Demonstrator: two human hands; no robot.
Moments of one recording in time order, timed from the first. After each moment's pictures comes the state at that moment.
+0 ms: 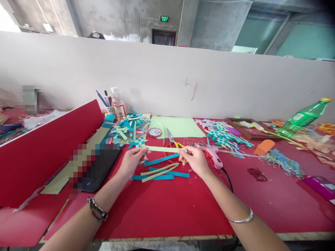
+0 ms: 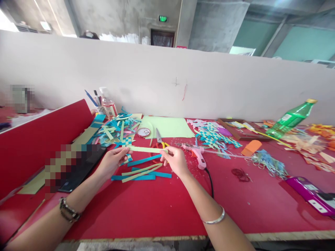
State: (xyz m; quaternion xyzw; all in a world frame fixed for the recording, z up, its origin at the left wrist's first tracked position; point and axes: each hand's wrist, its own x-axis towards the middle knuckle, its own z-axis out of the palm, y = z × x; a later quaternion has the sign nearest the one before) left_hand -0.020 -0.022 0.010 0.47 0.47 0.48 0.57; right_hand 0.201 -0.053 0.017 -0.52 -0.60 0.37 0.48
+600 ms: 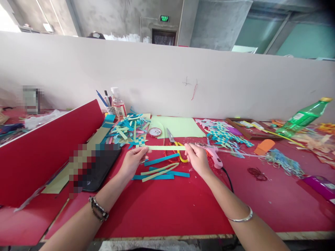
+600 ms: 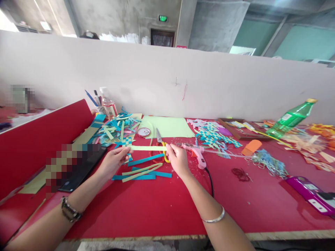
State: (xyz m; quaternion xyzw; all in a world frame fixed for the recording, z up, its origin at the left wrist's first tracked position) left_hand -0.017 -0.025 0.013 0.46 0.46 0.48 0.58; right_hand 0.205 -0.053 0.016 -0.57 -0.64 0.19 0.49
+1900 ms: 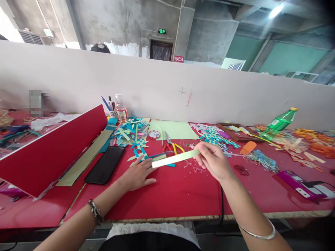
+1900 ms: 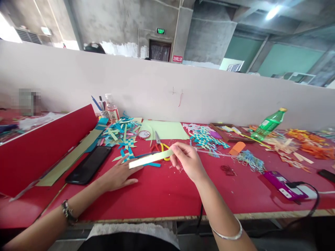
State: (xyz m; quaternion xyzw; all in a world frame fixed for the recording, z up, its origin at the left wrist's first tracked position) left_hand -0.044 -0.060 0.000 0.95 0.29 0.11 -0.02; right_hand 0.207 -0.119 0.087 -0.44 -0.62 0.38 0.52
